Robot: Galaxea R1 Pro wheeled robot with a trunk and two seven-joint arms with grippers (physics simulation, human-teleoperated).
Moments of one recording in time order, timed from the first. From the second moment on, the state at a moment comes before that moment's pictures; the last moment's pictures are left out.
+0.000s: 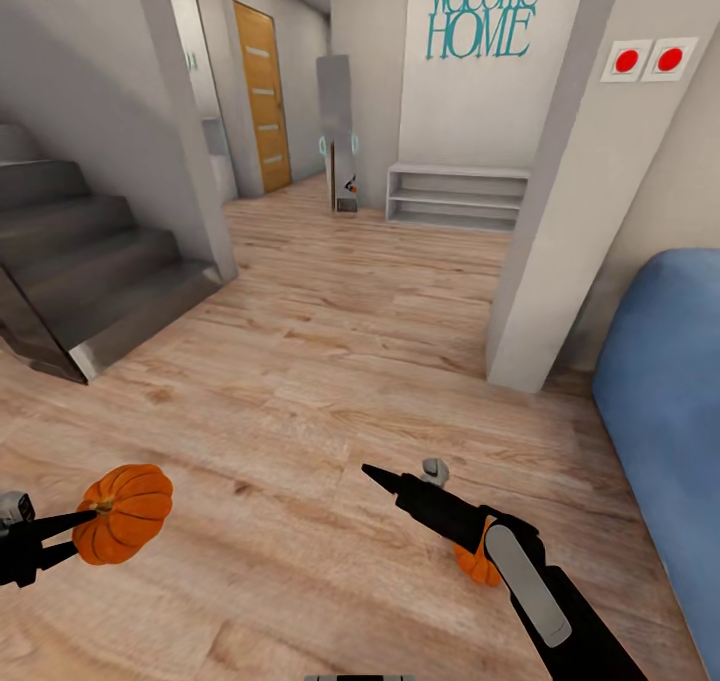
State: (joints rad) left arm -0.51 0.83 -0.35 -0.49 0.95 0.75 -1.45; right arm -0.38 -0.07 0.28 -1.27 -0.96 0.58 0.38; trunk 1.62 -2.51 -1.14
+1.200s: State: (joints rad) left arm -0.51 0.83 -0.35 -0.51 0.95 0.75 -1.45; right arm -0.38 -0.07 0.28 -1.26 -1.09 0.57 0.38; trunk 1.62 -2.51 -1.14
